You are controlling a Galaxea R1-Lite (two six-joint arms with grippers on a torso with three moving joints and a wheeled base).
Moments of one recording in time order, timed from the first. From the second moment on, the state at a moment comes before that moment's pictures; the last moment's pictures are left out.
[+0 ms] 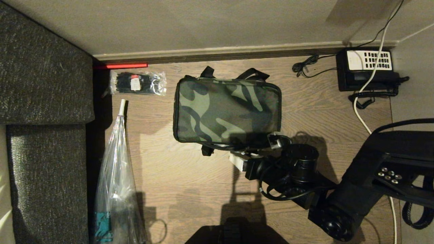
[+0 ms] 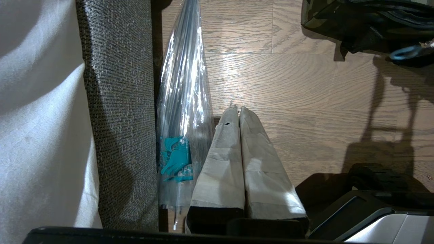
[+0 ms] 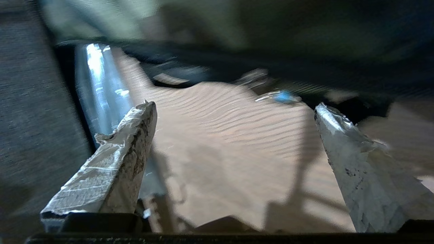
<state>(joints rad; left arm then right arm) 0.00 0.00 0.00 0.00 0.00 0.00 0.63 2.19 -0.69 -1.37 0.01 0.40</state>
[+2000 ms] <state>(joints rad) 0.00 0.00 0.00 0.00 0.00 0.00 0.62 2.21 -0.71 -1.45 0.12 0.43</state>
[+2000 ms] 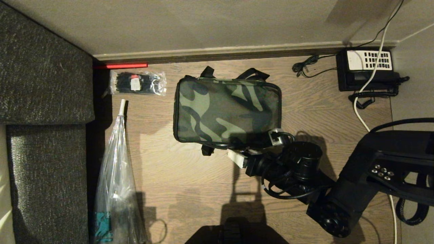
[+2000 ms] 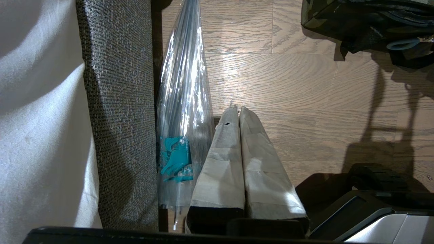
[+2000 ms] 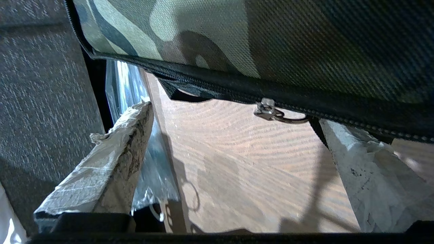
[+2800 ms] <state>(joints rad) 0.00 0.00 0.00 0.00 0.00 0.00 0.63 2.23 -0.72 -1.47 0.11 0.42</state>
